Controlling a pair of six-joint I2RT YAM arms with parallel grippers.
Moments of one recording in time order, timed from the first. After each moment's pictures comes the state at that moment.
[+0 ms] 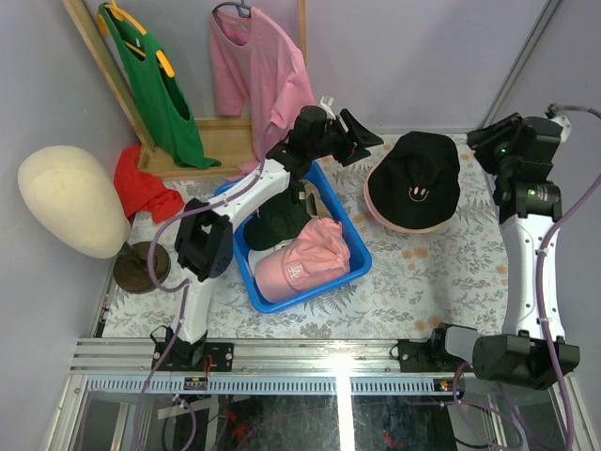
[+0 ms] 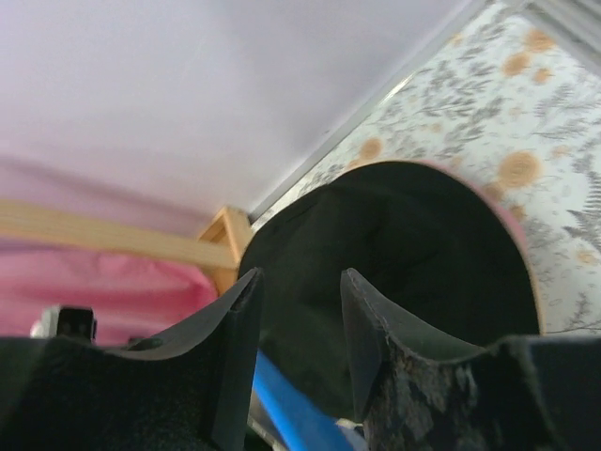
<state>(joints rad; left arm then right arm) -0.58 2.14 1.91 0.02 0.40 -1.21 -0.22 1.21 1.39 -0.50 -0.04 0.77</state>
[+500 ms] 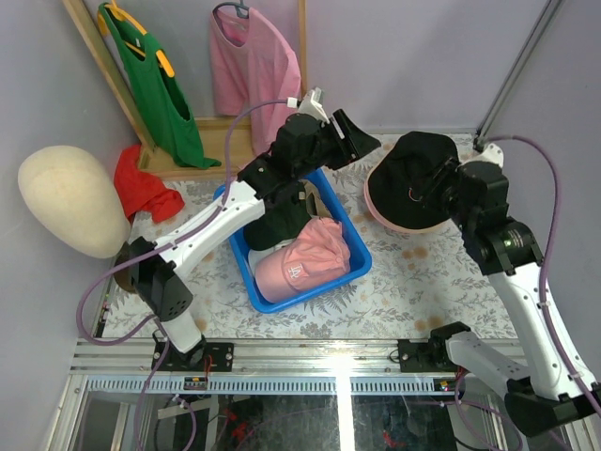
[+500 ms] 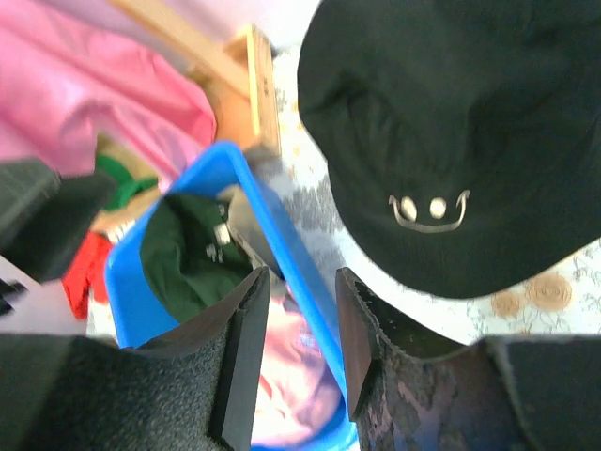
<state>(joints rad) -0.72 1.73 1.72 -0.14 0.08 -0.98 0.26 0.97 1.26 -0.65 0.13 0.66</state>
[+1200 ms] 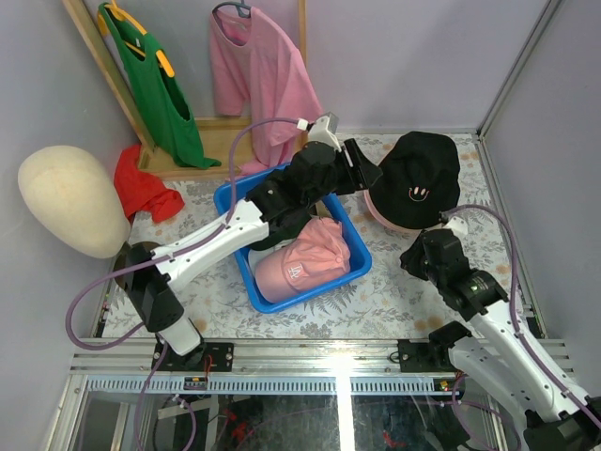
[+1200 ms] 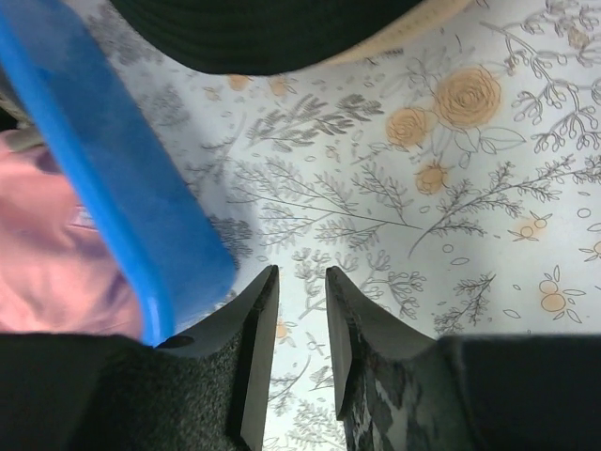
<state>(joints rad) -0.87 1.66 1.61 -0.19 -0.14 -0.84 0.46 0.66 0.65 -0.70 0.25 0.75</state>
